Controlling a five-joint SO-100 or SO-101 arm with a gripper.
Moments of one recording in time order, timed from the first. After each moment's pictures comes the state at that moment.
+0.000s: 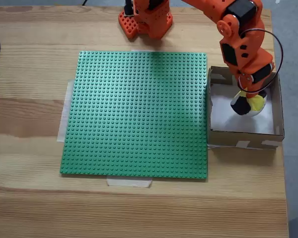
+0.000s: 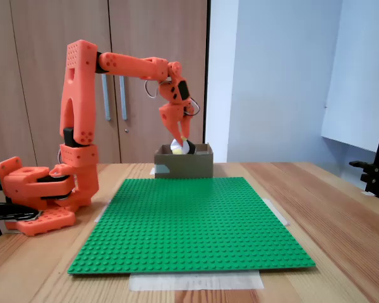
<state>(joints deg) -48.9 82.7 74.8 65.0 8.7</state>
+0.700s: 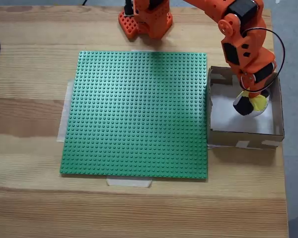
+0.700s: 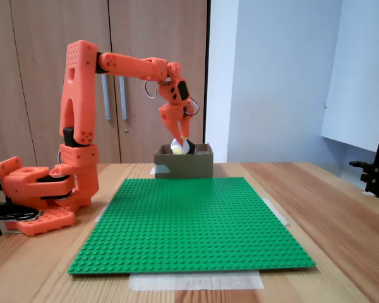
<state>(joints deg) -49.4 82.7 74.8 64.0 8.9</state>
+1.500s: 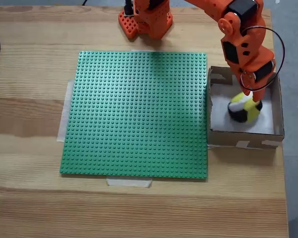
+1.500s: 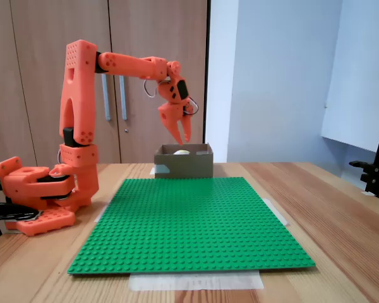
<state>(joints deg) -49.5 82.8 74.7 65.6 6.4</state>
